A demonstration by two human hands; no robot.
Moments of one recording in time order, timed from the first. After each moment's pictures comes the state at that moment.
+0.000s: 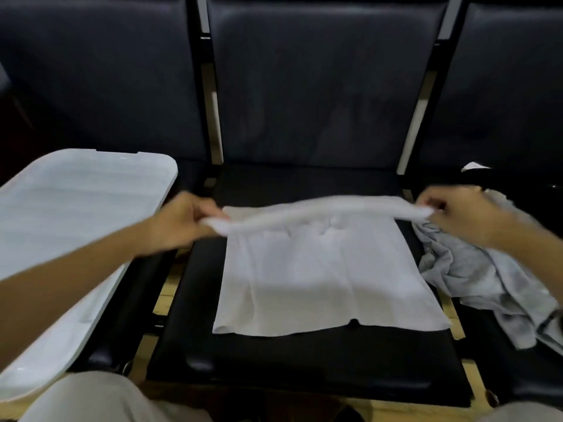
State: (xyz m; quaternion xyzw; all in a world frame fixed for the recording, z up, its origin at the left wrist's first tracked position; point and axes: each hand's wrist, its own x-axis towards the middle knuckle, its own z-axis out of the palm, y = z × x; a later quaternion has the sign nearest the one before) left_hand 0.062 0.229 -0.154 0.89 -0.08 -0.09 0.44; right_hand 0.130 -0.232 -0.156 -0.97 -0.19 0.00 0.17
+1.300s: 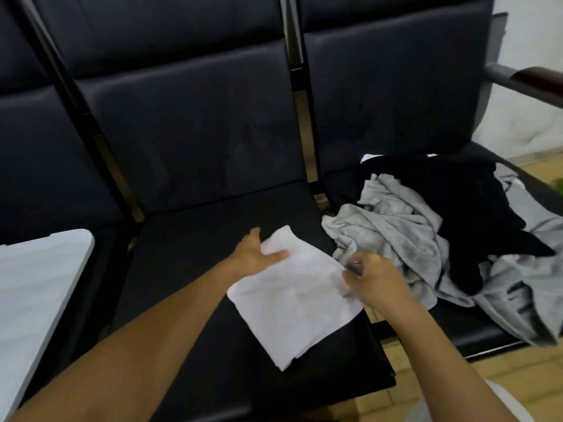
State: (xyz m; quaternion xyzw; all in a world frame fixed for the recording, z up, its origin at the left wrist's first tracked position) left_hand 0.136 -0.021 -0.228 0.93 0.02 -0.23 0.30; right_hand 0.023 -0.248 -0.218 -0.93 0.17 0.10 0.32
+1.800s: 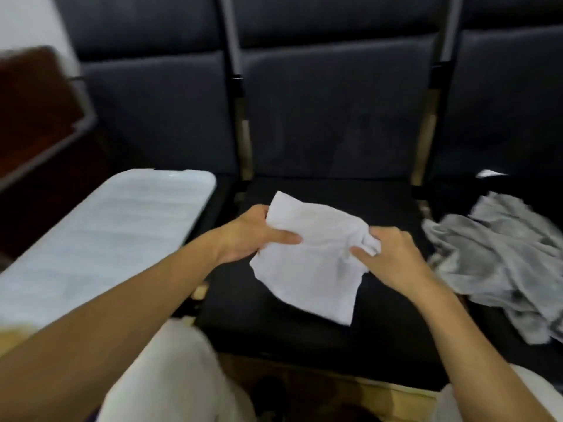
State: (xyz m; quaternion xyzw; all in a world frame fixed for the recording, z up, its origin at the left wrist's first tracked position) left_hand 0.016 0.131 -0.117 0.77 0.02 -0.23 0.59; right_hand 0.024 -0.124 -0.163 -0.93 -0.07 0.04 0.36
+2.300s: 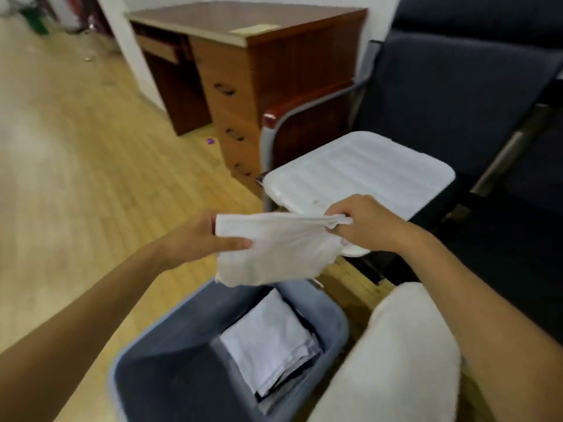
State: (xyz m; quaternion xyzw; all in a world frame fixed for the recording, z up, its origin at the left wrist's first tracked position) left_hand -0.408 0.436 -0.085 0.82 0.31 0.07 0.48; right_hand -0.150 0.271 -0.090 -0.75 -0.57 0.24 0.24
